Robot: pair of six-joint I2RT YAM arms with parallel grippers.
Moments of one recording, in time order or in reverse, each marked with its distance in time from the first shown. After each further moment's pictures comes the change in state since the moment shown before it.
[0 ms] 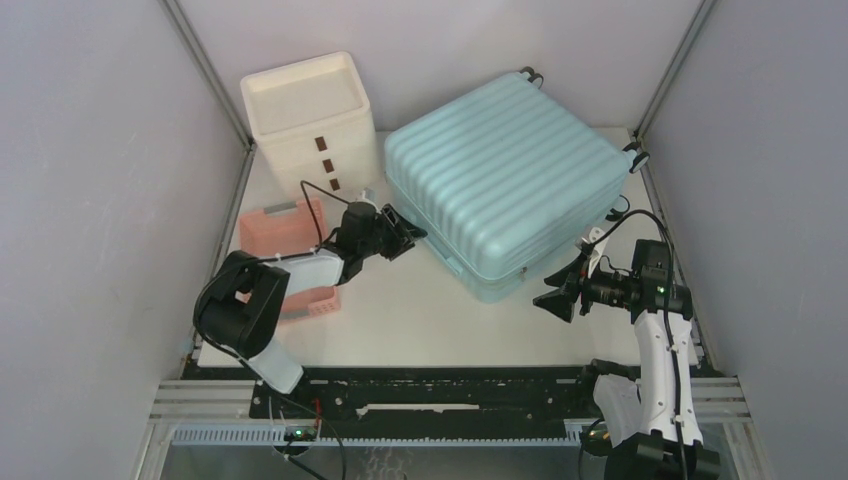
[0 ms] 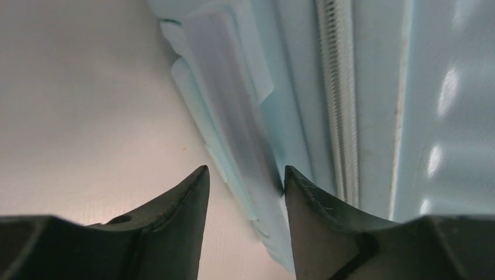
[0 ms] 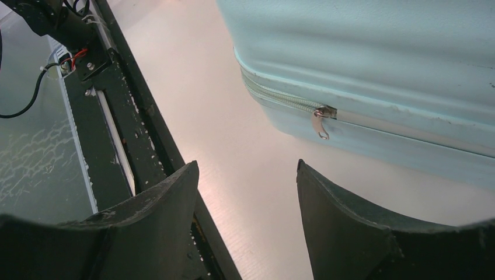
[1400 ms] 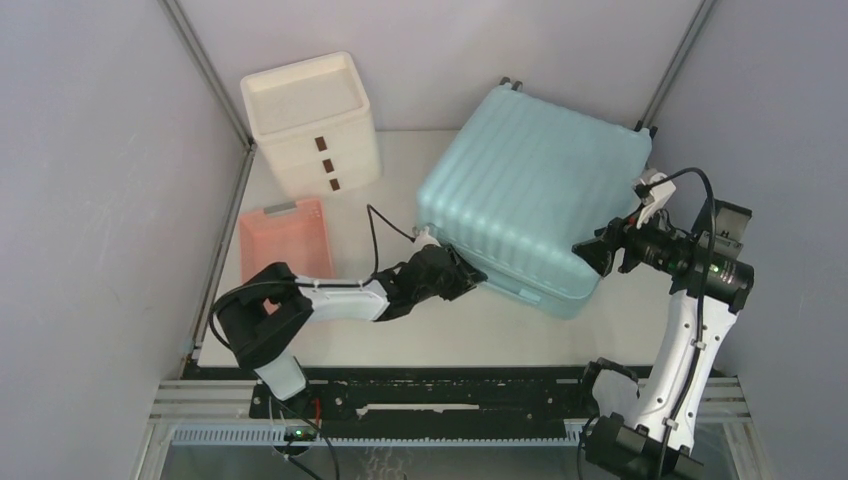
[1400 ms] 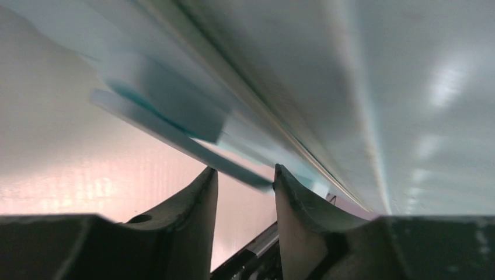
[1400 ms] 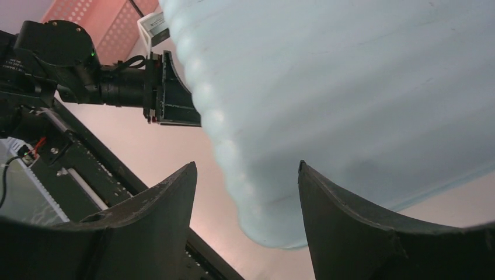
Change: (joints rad) left arm -0.506 0.045 0.066 -0.028 -0.278 -0.282; right arm -0.221 0.115 0.522 -0.188 0.129 0.182
